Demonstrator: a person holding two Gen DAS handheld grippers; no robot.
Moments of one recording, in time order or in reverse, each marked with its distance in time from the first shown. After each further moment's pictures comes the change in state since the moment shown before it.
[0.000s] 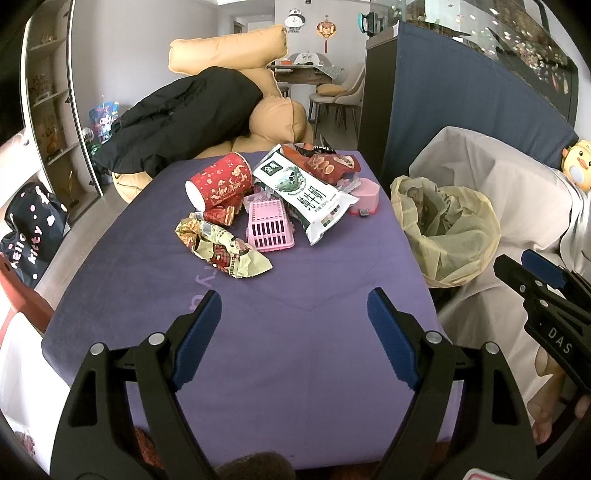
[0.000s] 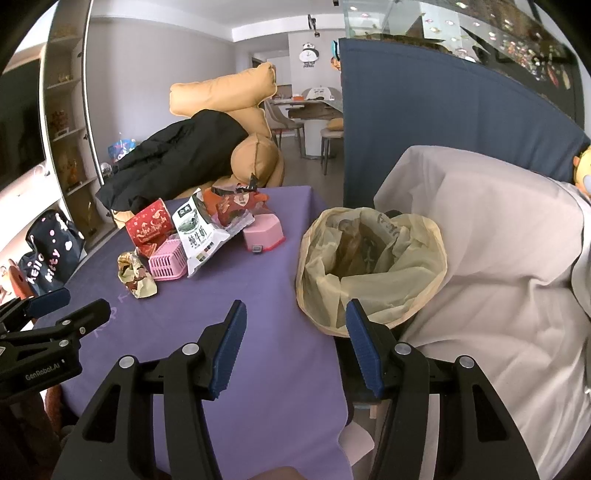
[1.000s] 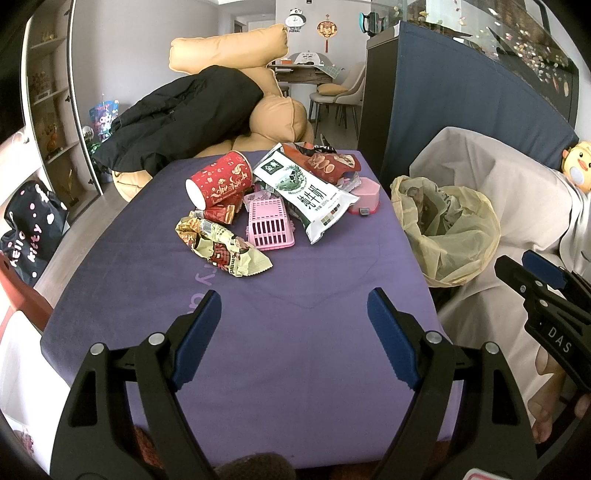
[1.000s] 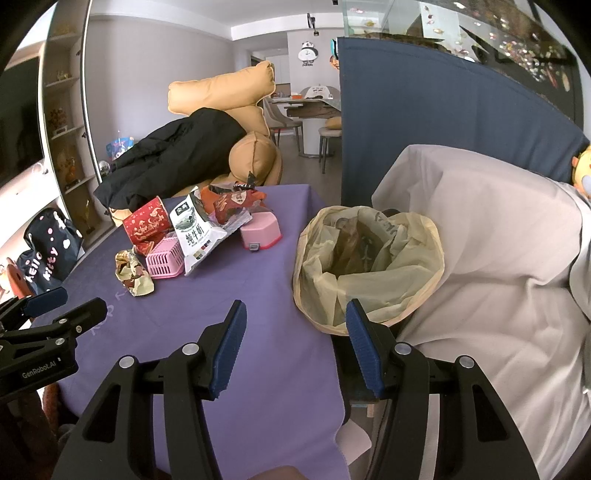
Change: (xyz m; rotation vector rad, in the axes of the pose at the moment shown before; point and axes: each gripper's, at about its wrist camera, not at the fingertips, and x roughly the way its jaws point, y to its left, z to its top) left arm 0.000 0.000 0.000 0.000 0.000 -0.001; right arm 0.001 -0.001 -0.001 -0.002 0.002 -0.002
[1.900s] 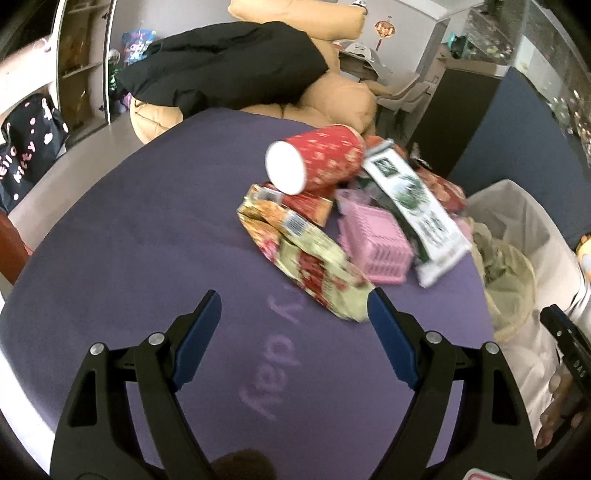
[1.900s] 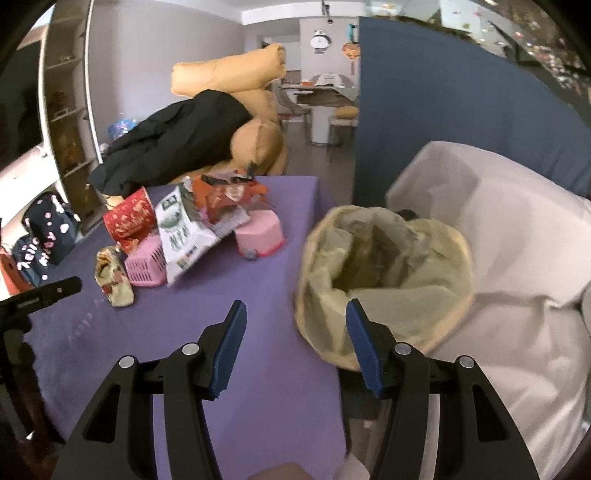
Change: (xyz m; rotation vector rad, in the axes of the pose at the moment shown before) left arm 0.097 0.135 0.013 -0.291 0.086 -0.070; right arm 0.069 0.009 0.037 -0.065 0.054 0.042
